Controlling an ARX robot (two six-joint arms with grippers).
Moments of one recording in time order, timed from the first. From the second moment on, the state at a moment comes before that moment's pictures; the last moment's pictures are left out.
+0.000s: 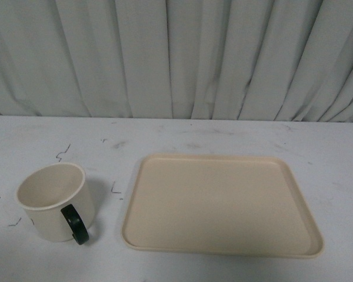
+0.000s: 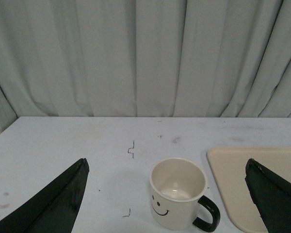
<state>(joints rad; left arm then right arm) 0.00 0.01 0.01 0.00 0.00 0.00 0.00 0.00 0.01 0.00 0.00 -0.01</state>
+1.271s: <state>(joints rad) 0.16 0.79 0.41 -0.19 0.30 0.14 0.00 0.00 0.01 0.00 0.00 -0.01</state>
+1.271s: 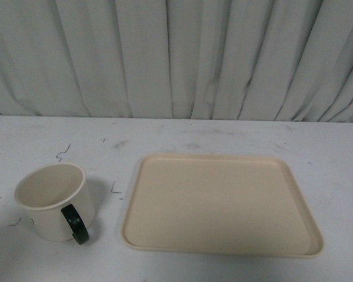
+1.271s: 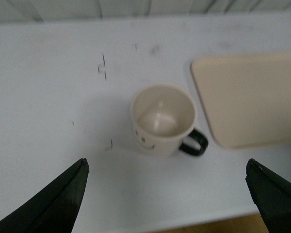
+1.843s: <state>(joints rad) 0.16 1.62 0.97 -0.54 0.17 0.30 0.00 0.00 0.01 0.00 0.00 -0.01</state>
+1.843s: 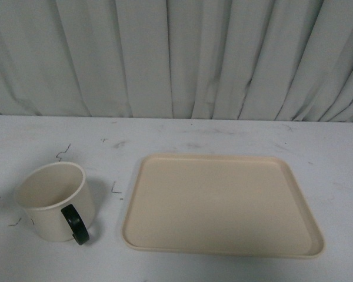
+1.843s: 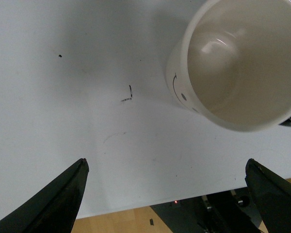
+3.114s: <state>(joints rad) -0.04 1.84 1.19 -0.57 0.00 0.04 0.00 0.00 0.01 0.00 0.00 -0.01</state>
